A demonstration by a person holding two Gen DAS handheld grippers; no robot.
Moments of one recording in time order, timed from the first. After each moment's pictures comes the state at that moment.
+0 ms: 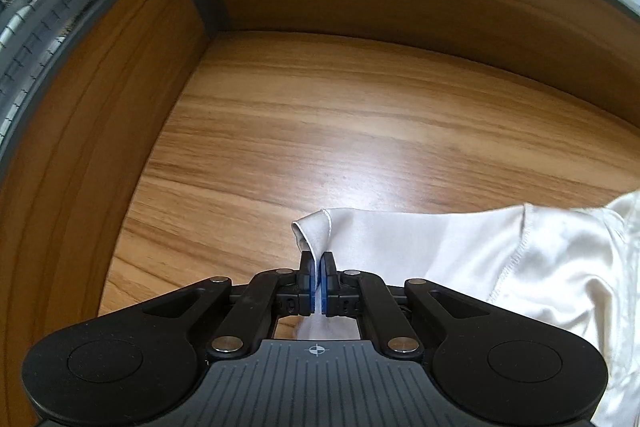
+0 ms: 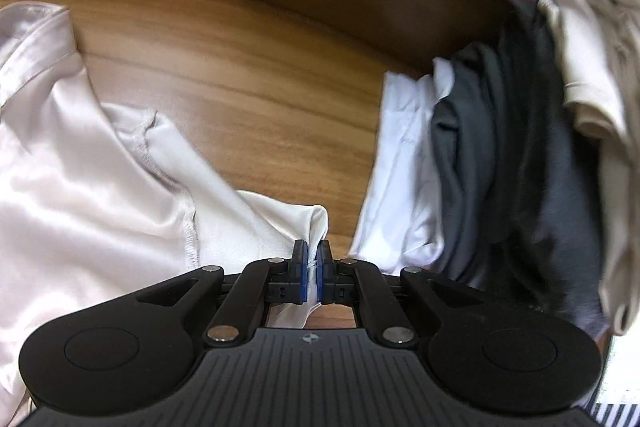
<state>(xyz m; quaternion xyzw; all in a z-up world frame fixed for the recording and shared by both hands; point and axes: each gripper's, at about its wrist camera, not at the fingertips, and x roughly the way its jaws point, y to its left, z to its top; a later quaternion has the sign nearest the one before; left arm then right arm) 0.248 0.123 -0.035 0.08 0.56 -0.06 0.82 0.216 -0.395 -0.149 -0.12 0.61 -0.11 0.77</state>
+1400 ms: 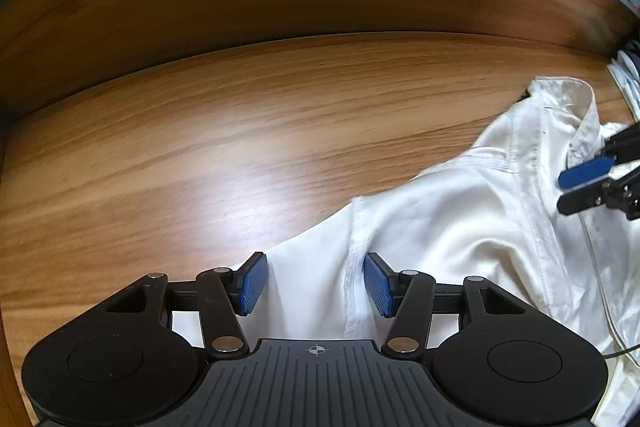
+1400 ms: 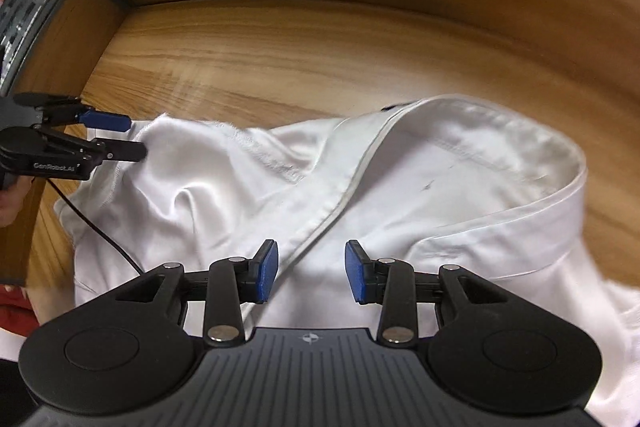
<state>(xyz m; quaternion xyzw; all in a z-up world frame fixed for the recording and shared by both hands) 0.281 0.041 -0.032 0.16 0.56 -0.30 0.76 0.318 -0.184 -0.159 0.08 0.62 0.21 0.75</state>
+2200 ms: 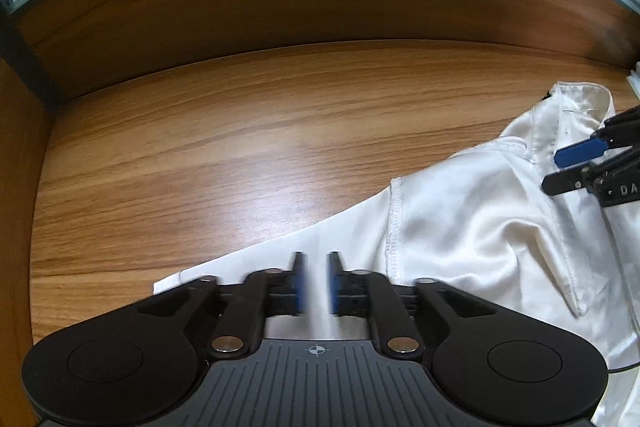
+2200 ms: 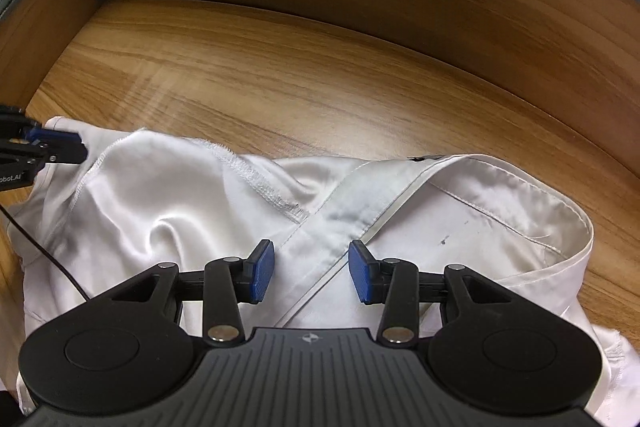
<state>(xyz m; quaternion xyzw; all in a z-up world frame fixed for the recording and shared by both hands) 0.264 0.064 -0.021 0.15 0.53 -0.26 0.79 0.324 -0.137 -0.152 -0.01 0.58 0.16 0.80</state>
